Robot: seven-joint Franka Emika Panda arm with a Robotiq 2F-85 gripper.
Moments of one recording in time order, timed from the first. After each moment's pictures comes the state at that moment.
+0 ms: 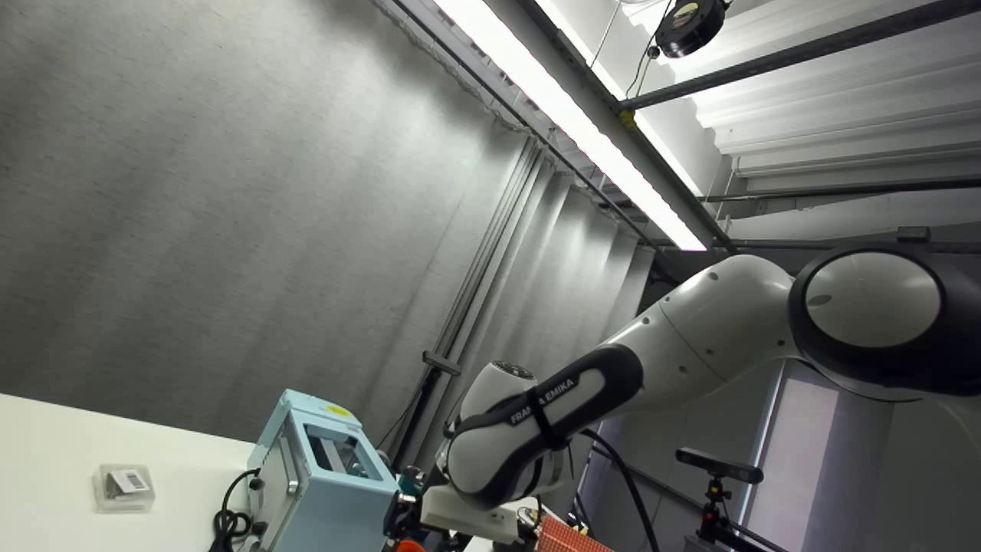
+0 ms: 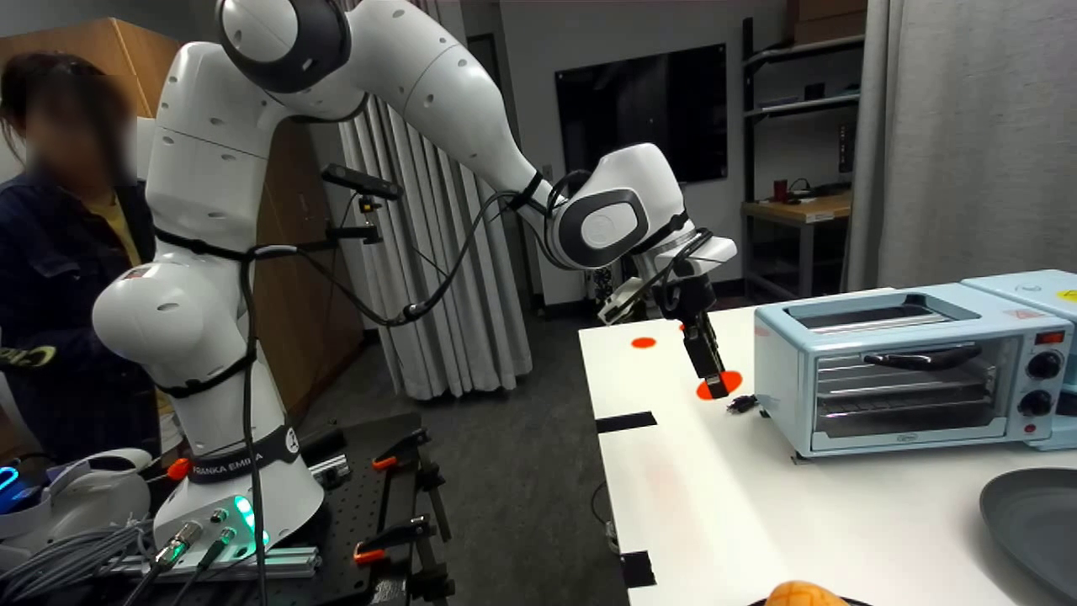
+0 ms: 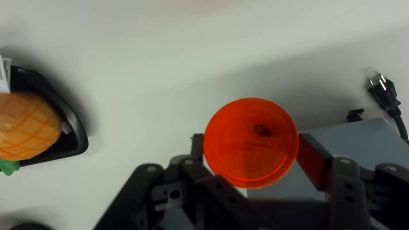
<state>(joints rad) 0.12 0.44 -0.27 -2.02 -0.12 2.74 0.53</state>
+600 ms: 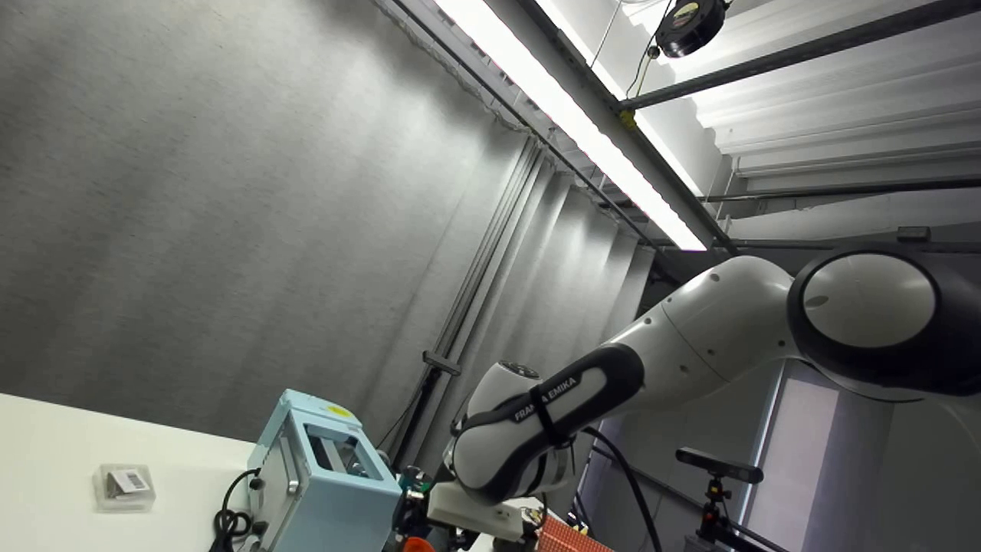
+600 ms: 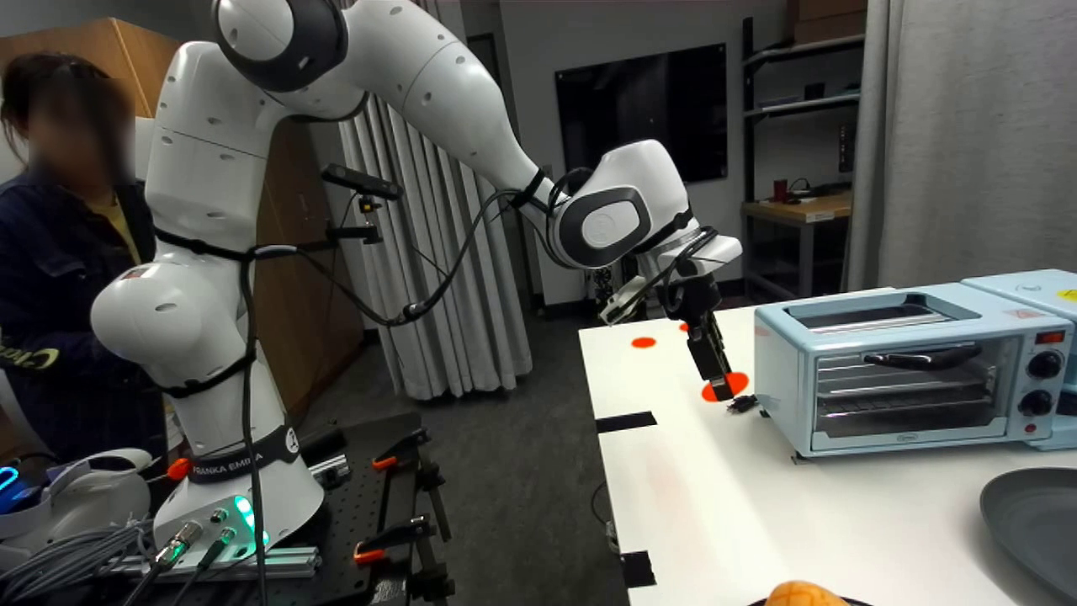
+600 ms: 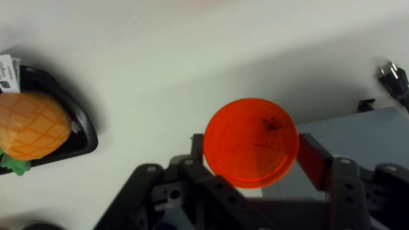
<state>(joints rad) 0.10 0.44 -0.28 -2.01 -0.10 2.74 0.53</state>
